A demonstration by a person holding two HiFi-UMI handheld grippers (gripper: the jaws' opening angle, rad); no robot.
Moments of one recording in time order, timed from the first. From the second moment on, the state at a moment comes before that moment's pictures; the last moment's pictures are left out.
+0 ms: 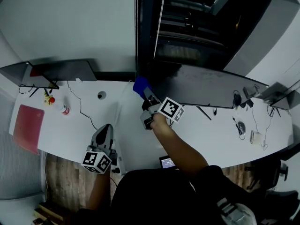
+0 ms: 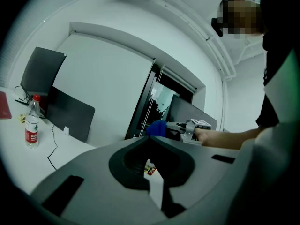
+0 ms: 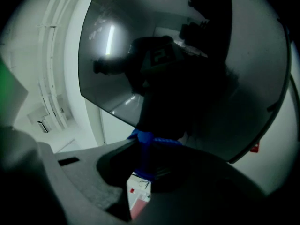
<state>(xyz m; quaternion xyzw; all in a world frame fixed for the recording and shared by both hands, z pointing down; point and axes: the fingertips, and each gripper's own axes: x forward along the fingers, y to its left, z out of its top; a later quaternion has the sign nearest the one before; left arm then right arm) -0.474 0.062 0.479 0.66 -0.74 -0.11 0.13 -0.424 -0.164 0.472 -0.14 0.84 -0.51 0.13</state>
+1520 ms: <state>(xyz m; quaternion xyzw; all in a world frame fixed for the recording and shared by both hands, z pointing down) -0.447 0.081 0.462 0.67 -0.73 -0.12 0.10 -0.401 -0.157 0.294 -0.07 0.89 -0.39 0.24</state>
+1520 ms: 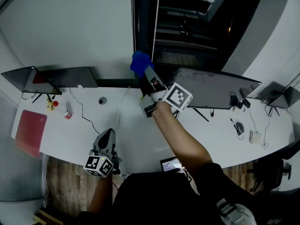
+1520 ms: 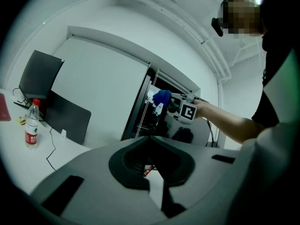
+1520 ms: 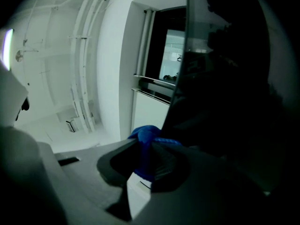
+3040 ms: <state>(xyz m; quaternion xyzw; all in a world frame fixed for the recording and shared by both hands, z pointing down) -0.079 0.245 0.480 0.75 -0.65 -0.02 0.07 0.131 0.166 0.498 -0.34 0.94 -0.03 -0.02</state>
